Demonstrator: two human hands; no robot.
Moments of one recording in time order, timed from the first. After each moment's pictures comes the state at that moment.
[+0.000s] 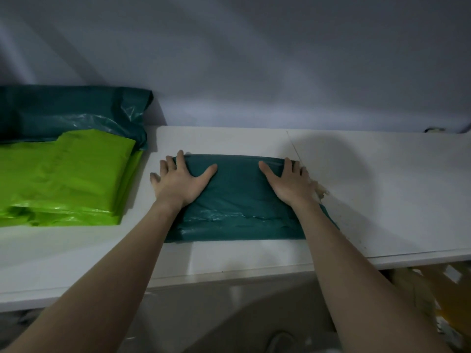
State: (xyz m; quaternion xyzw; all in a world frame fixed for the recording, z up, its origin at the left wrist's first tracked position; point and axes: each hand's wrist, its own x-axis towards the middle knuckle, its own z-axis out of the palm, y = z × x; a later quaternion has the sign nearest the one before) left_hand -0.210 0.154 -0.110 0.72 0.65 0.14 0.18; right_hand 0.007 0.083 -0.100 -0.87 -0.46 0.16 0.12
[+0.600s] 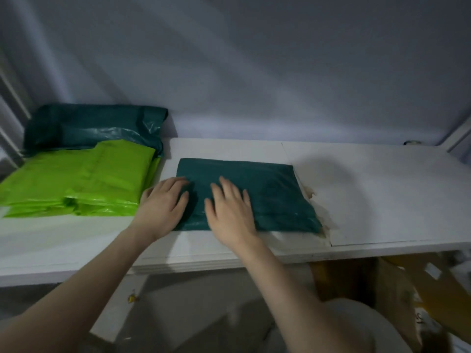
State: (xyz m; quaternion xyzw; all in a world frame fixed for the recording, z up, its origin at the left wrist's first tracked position) left_hand -0.289 0.086 -0.088 0.84 0.50 0.19 0.09; right_hand -0.139 0.020 -0.076 -0.72 -0.68 0.03 0.15
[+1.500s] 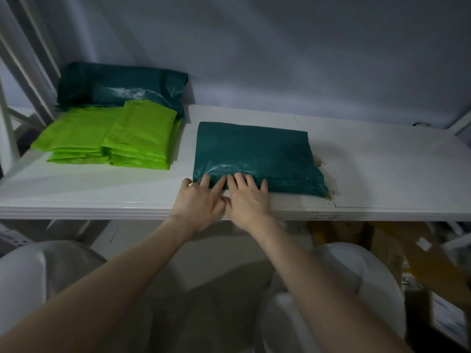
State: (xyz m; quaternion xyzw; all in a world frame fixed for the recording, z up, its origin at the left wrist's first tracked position) left_hand -0.294 -0.003 -0.104 0.89 0.45 0.06 -0.10; right_hand -0.172 -0.040 -0.083 -0.72 -0.69 0.02 -0.03
